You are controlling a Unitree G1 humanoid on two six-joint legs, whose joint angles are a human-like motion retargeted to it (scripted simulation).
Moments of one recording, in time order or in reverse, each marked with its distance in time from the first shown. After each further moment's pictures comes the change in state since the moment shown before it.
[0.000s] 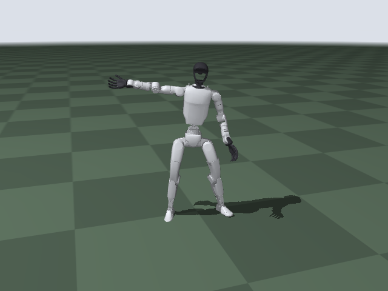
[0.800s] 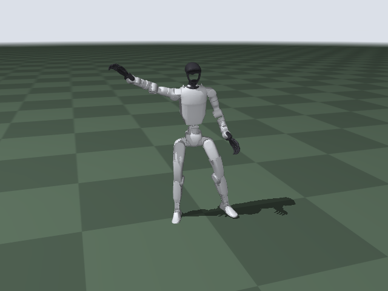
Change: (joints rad) left arm -0.080 -0.050 -0.032 0.024 0.070 -0.008 0.030; right arm 0.877 -0.354 -0.440 -0.226 -1.145 0.189 0.125; waist 0.212 0.055 0.108; left_leg -0.063 -0.008 -0.003 0.092 0.217 -0.023; right_leg -0.022 0.004 0.012 -0.013 -0.011 0.000
